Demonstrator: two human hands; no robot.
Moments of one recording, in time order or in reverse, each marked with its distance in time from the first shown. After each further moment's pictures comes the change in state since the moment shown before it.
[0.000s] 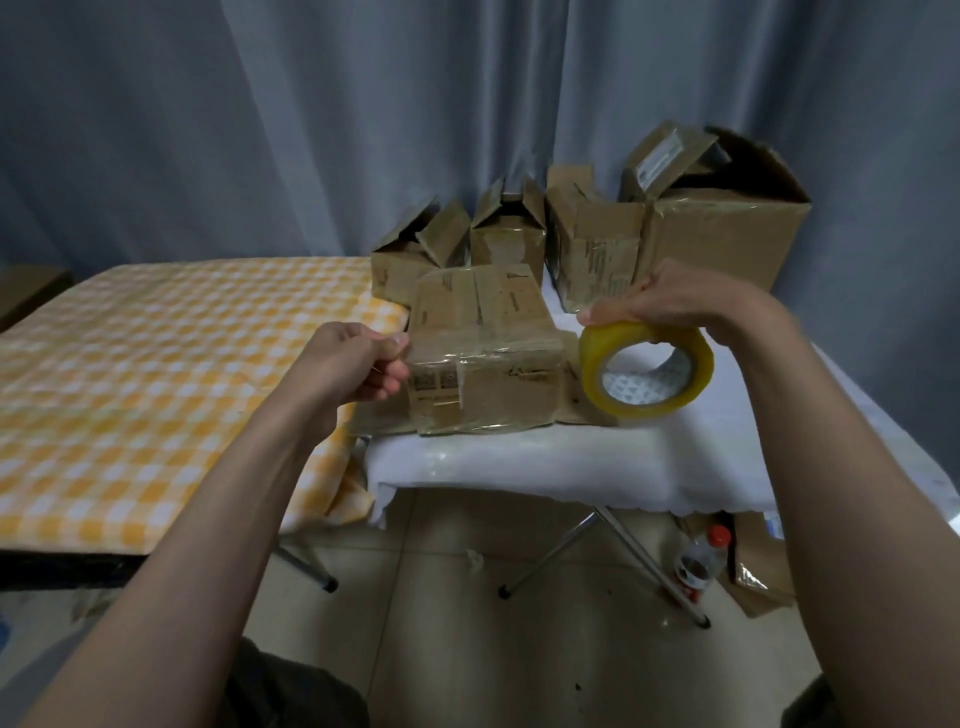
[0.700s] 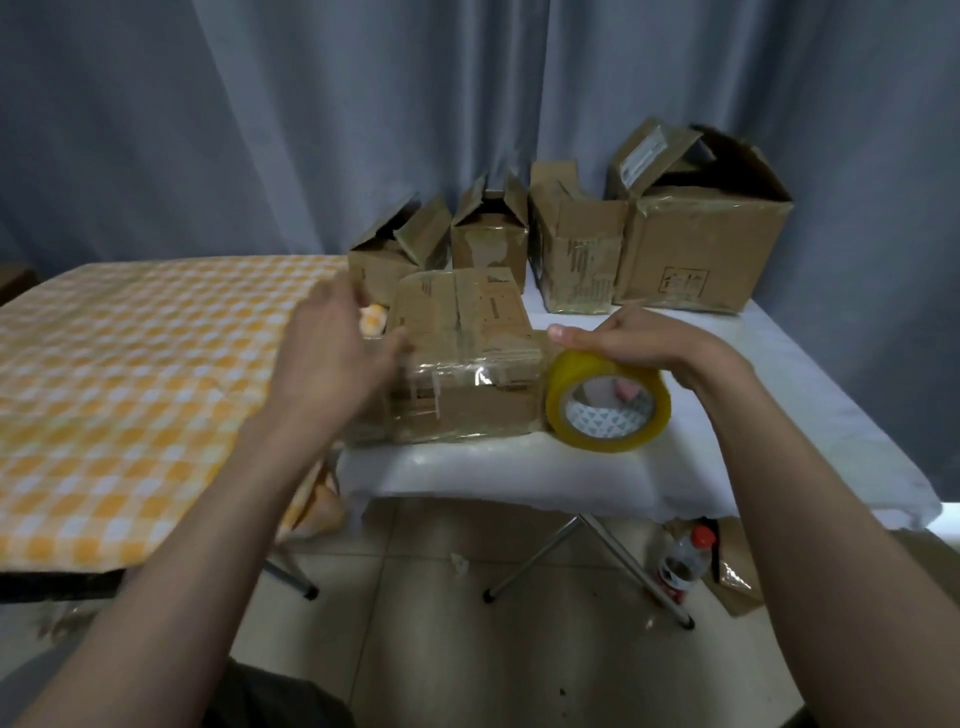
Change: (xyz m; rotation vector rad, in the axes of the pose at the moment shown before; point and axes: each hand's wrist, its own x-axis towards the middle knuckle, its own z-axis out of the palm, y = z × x) left_hand -0.003 0.017 0.027 0.841 0.358 0.400; right_hand 0.007 0.023 0.031 0.053 -0.096 0.043
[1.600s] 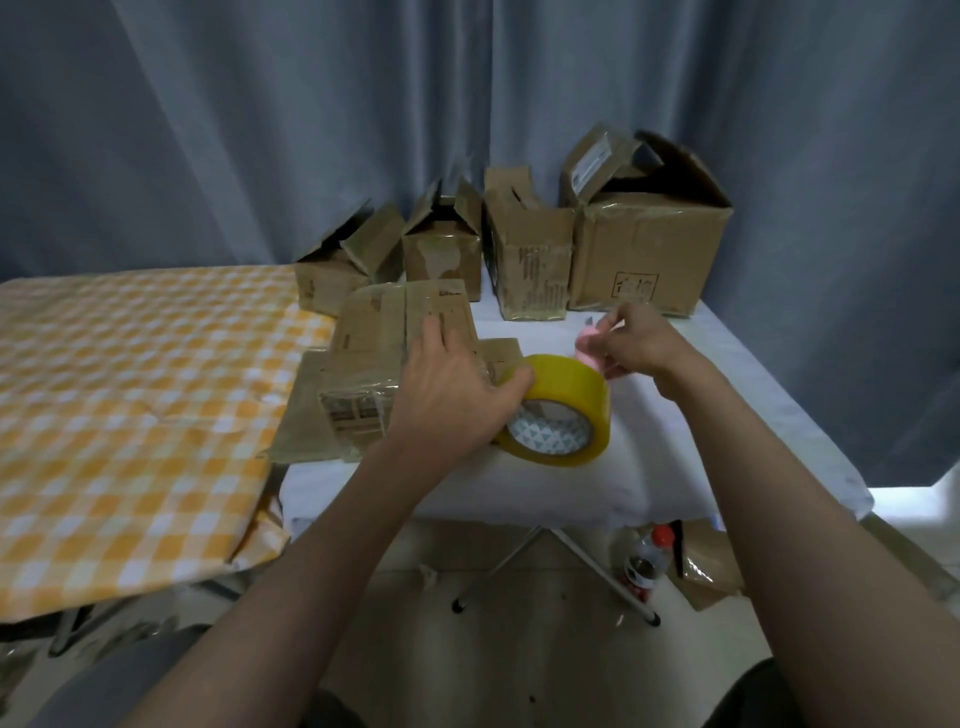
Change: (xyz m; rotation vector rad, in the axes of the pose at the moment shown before) left_hand -0.020 0.099 0.081 -0.106 -0.177 0.137; right_hand 0.018 0.055 -0.015 0.379 0.320 0.145
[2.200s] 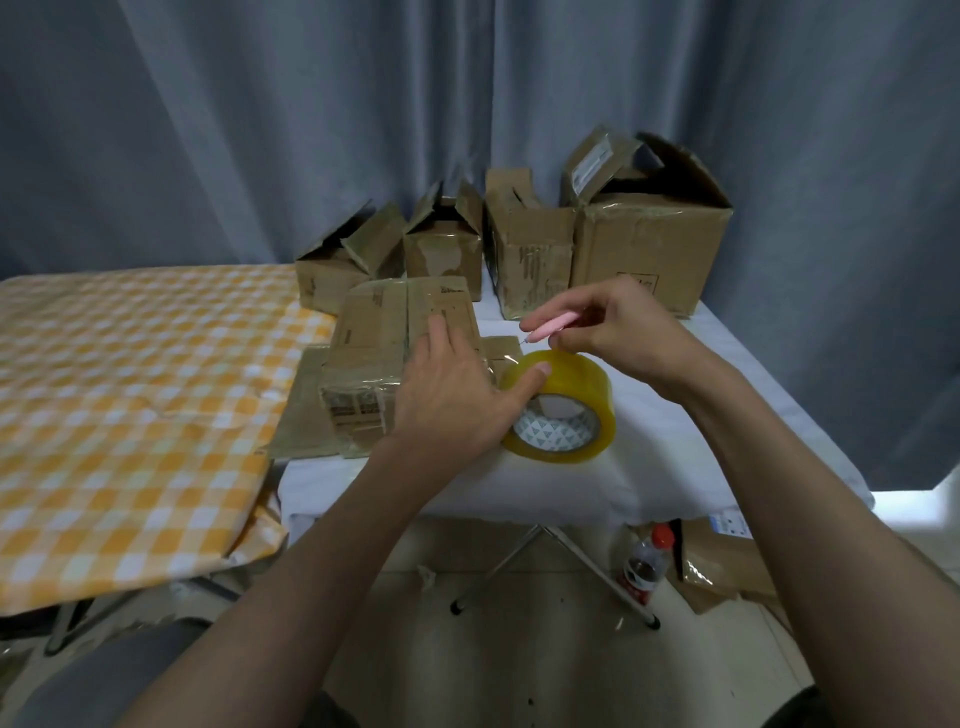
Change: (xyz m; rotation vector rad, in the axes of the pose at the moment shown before) left_hand -0.002 -0.001 0.007 0.137 -0.044 -0.020; right_hand -0.056 -0.036 -0.004 -0.032 -0.210 -0.546
